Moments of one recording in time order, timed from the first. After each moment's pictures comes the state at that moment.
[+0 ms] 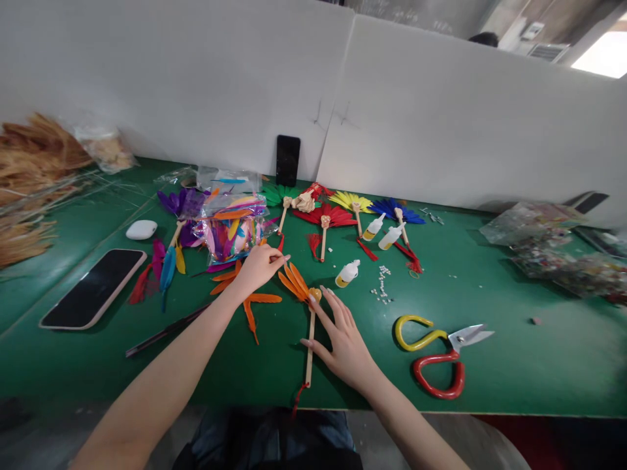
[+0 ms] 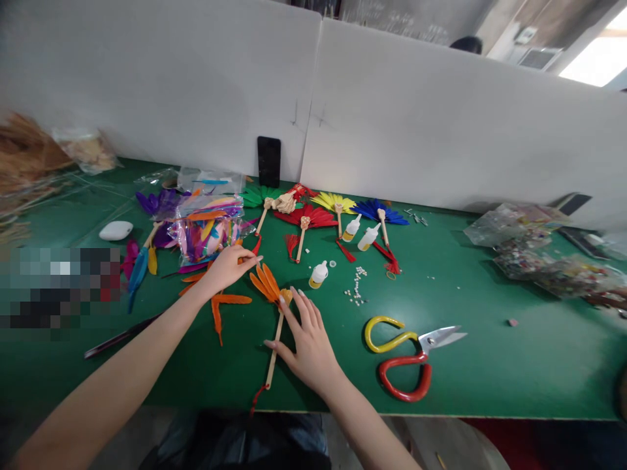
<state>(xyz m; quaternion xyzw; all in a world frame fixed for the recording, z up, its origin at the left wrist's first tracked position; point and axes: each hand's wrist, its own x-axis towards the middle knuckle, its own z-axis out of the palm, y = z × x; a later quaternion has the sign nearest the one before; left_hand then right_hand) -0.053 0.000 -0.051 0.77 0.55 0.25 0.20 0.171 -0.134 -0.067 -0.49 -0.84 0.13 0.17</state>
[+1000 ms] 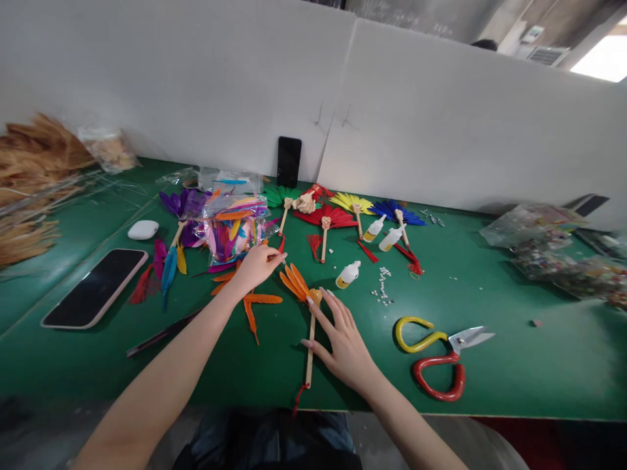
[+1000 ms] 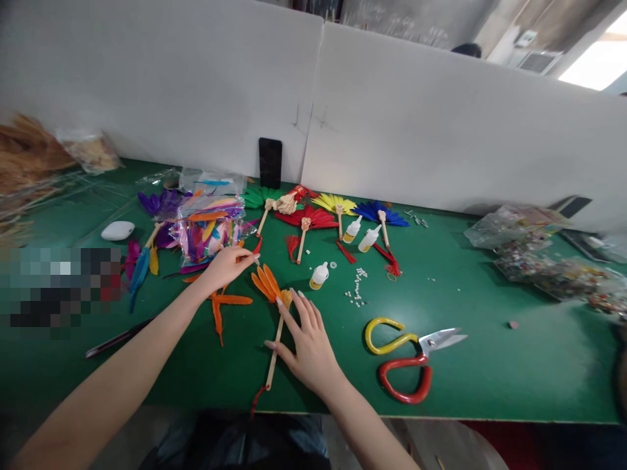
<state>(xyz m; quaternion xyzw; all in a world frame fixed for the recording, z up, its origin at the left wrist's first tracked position) -0.057 0.000 -0.043 0.77 0.55 0.25 0.22 0.171 -0.134 -0.067 -0.48 -0.85 0.11 0.17</state>
